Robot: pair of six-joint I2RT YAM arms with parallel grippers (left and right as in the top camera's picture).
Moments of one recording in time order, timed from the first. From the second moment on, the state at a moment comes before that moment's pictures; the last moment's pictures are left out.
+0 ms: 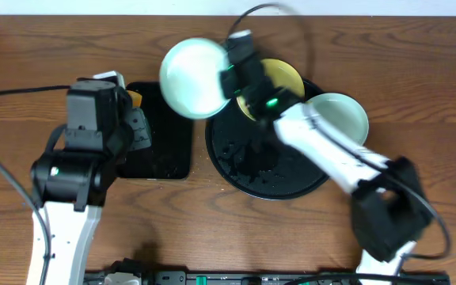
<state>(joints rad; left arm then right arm) -0.11 1.14 1.28 -1.00 -0.07 -0.31 0.58 1.91 1.51 -0.21 0.17 0.31</state>
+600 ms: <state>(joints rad) -0.11 1.34 1.28 -1.00 0.05 -0.31 -0.31 1.76 1.52 -0.69 0.08 0.38</state>
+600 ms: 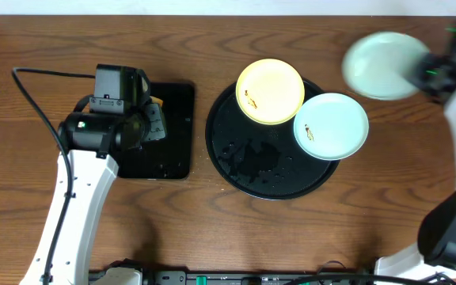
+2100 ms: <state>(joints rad) -0.12 1.34 1.27 -1.06 0.10 -0.31 -0.06 1.86 1.32 -0.86 -0.03 -0.02</state>
